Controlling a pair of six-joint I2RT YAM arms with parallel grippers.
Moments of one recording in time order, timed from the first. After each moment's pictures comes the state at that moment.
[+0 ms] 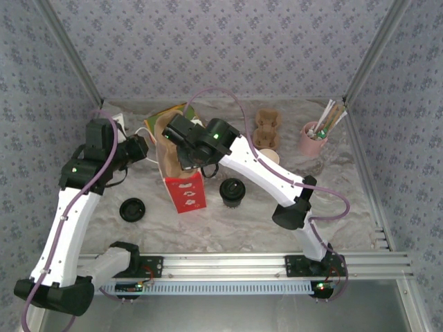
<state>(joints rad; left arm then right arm) -0.22 1.00 1.28 -0.91 0.06 -0.53 1.08 2.11 2.53 -1.48 0.25 0.74</state>
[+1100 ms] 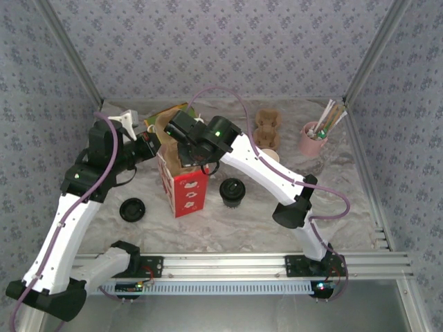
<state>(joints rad) -0.36 0.96 1.27 -0.78 0.13 -0.64 1.06 2.11 2.52 -1.47 0.22 0.78</state>
